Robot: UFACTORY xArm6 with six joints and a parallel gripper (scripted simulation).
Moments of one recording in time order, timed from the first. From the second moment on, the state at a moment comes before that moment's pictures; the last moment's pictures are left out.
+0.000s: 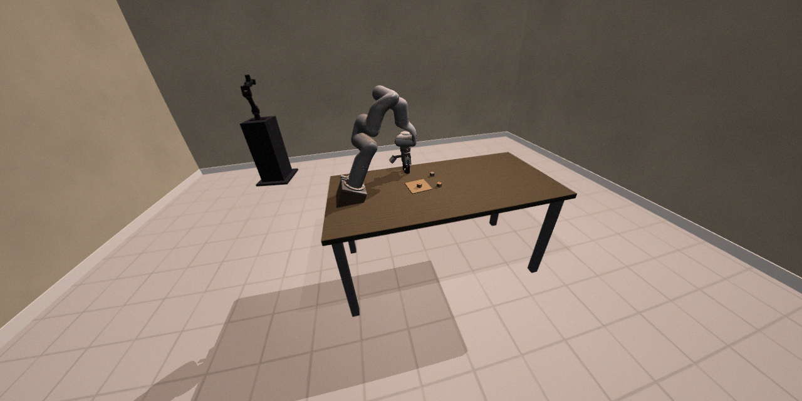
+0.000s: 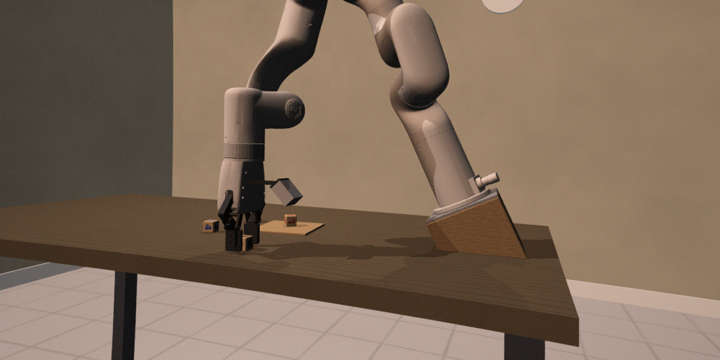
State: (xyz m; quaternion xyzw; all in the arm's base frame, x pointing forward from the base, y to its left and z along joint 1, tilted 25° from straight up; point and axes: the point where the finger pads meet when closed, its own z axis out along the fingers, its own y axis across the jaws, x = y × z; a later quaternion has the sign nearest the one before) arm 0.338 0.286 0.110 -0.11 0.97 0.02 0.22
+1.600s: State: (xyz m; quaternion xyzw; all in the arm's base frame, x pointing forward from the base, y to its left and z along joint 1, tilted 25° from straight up) arm 0.338 0.286 0.110 -0.11 0.97 0.02 0.22
